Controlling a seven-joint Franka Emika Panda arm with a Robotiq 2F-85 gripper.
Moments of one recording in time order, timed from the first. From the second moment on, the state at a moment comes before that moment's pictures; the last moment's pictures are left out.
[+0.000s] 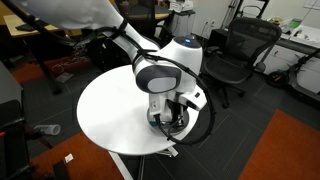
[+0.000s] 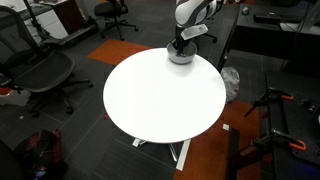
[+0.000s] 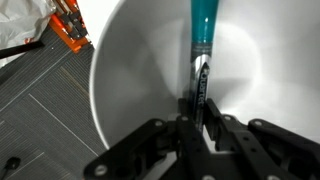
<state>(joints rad) -0.24 0.87 -0.18 -1.56 0.17 2.48 0.15</state>
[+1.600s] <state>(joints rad) -0.16 0.54 -0.16 -1.79 0.09 2.48 0.10</state>
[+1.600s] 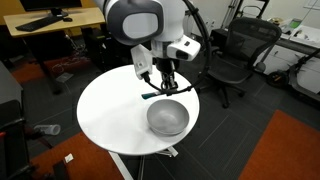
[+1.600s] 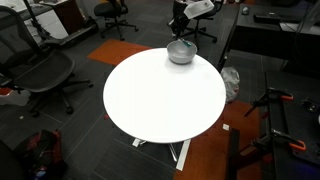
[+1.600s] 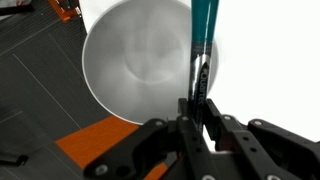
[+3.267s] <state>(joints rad) -0.20 0.35 -0.01 -2.22 0.11 2.66 -0.39</state>
